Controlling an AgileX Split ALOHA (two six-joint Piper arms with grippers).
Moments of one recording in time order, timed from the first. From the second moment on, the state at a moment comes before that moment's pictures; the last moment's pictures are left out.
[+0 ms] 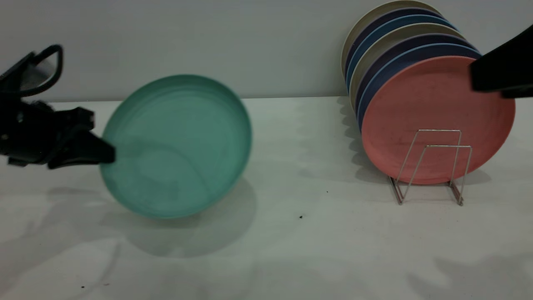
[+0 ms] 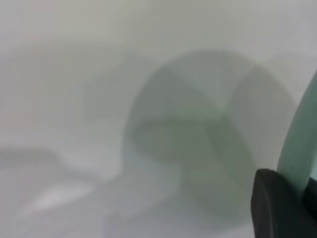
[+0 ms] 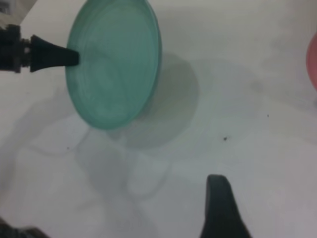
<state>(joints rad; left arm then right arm) 0.12 2.00 -0.81 -1.76 0.46 1.73 0.00 1.25 -0.50 1.47 0.62 -1.45</state>
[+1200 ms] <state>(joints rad) -0.30 1.99 -0.87 -1.75 0.51 1.67 0.00 1.72 -0.55 1.77 0.82 -1.89</state>
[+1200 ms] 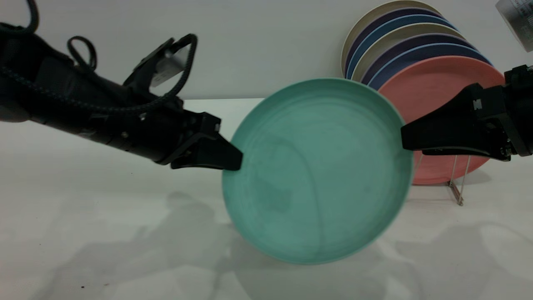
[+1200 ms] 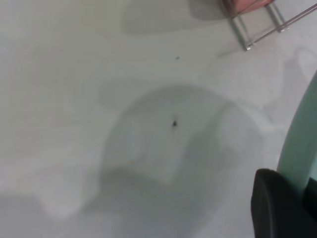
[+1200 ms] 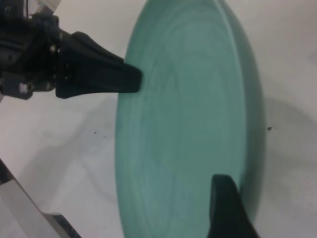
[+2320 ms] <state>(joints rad) -0.33 2.00 -0.90 -1.72 0.71 1.63 -0.01 1.72 -0.55 1.76 0.79 -1.81</state>
